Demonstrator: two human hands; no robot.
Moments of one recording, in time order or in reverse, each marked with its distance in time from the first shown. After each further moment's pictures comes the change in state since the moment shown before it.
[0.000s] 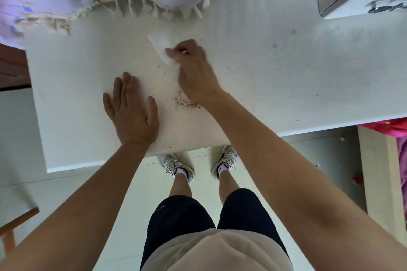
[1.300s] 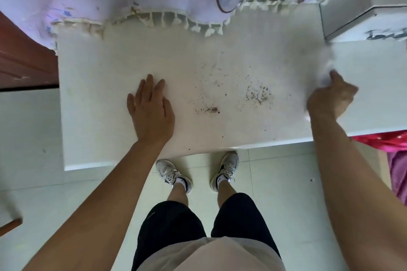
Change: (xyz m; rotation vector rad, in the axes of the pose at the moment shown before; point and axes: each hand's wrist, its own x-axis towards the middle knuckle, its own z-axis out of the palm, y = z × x) left_hand 0.010 -0.010 -0.025 -0.094 -0.103 0.005; right_hand -0.082 0.120 -0.119 -0.061 0.729 0.918
